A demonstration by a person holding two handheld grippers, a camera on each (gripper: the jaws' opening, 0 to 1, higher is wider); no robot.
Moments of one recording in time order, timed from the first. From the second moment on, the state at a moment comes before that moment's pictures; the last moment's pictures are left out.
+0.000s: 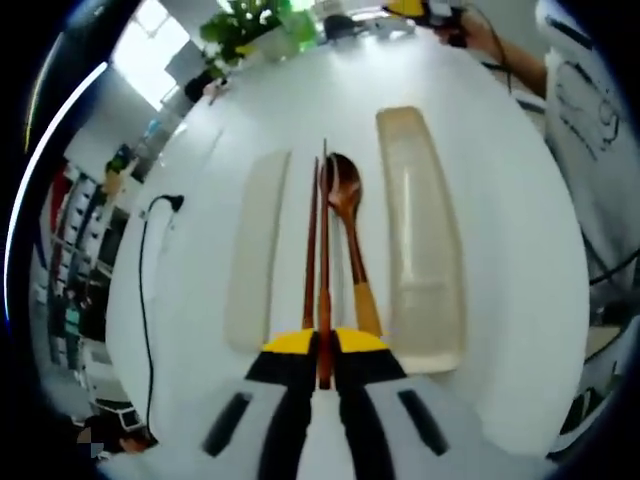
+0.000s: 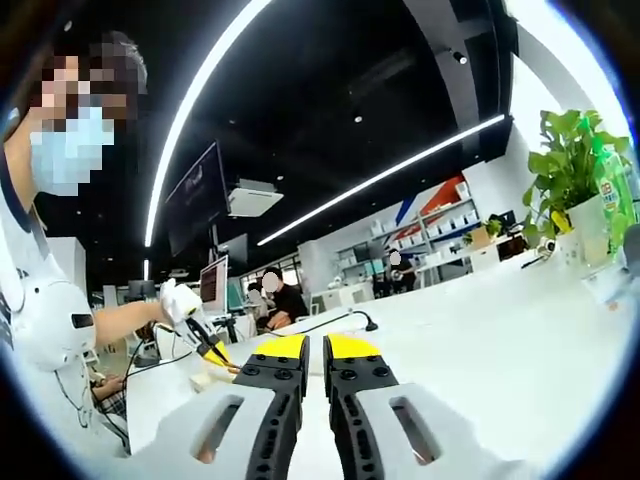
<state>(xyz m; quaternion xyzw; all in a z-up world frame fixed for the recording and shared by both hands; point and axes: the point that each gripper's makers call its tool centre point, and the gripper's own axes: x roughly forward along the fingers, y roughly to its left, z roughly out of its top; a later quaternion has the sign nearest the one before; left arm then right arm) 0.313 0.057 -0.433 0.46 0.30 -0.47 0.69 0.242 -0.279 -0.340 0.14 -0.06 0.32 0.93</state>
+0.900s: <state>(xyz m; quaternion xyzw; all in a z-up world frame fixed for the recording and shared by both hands) 0.281 0.042 -0.385 0.49 0.21 -0.46 0.71 0.237 -0.262 -0.333 0.13 -0.06 0.34 0.93</state>
